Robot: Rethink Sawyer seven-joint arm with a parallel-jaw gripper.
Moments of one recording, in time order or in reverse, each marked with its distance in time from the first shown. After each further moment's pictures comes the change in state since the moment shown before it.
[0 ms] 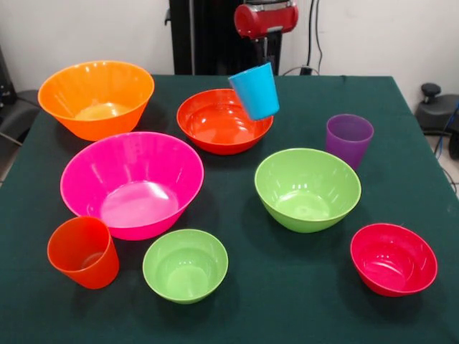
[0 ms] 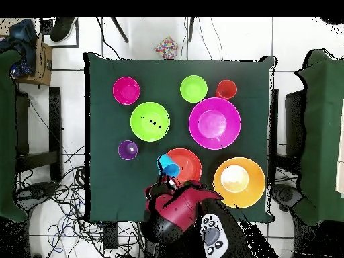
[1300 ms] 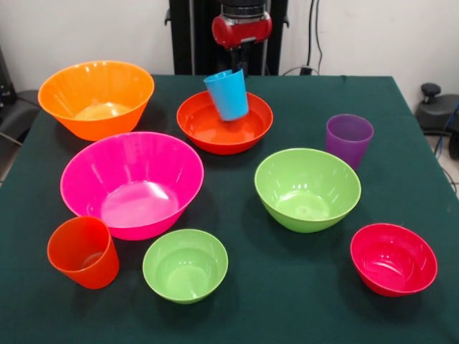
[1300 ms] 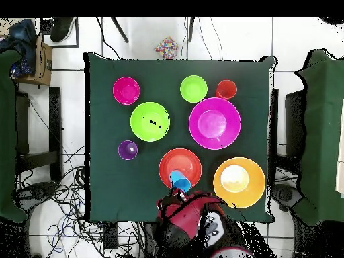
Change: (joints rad) arm 0.092 0.182 -0.218 -0.046 -0.017 -0.076 0.000
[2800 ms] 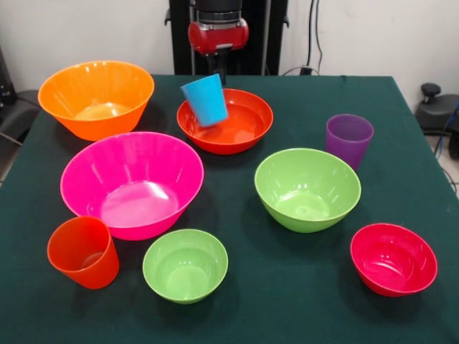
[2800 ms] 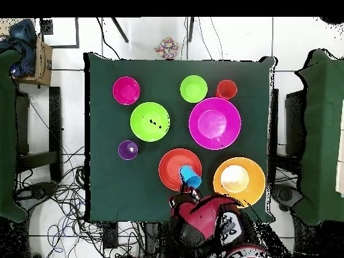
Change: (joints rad) arm -0.066 0.038 -0.054 -0.047 -0.037 -0.095 0.000
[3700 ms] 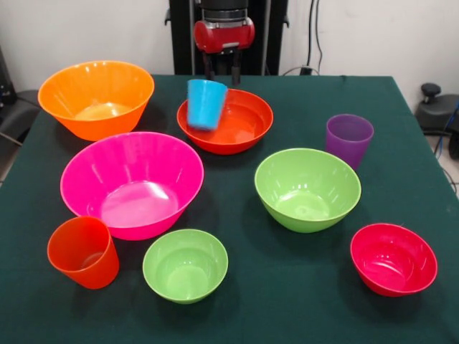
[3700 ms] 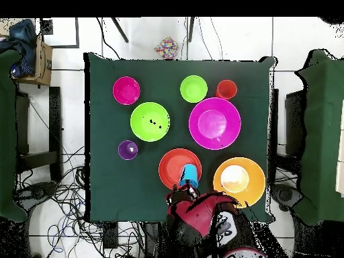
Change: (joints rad) arm 0.023 -0.024 0.013 0.000 0.000 0.003 0.000
